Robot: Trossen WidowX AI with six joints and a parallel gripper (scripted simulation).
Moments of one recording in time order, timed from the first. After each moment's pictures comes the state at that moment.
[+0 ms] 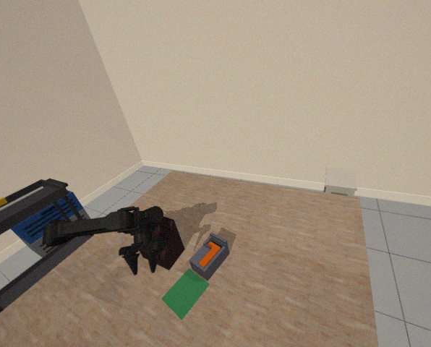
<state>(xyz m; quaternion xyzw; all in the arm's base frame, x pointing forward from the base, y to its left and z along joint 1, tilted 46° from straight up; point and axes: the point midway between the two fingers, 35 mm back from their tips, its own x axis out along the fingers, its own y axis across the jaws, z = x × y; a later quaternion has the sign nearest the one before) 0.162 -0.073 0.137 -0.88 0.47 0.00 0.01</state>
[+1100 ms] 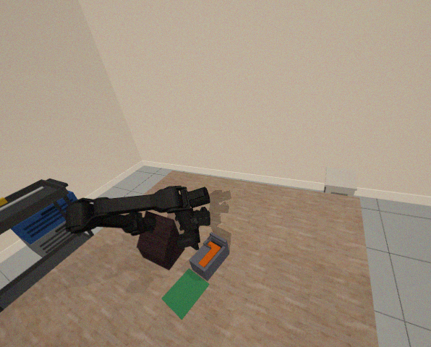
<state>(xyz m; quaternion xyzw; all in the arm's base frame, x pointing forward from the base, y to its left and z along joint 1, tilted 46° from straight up) 0.272 0.061 0.047 -0.56 0.55 -0.08 0.61</state>
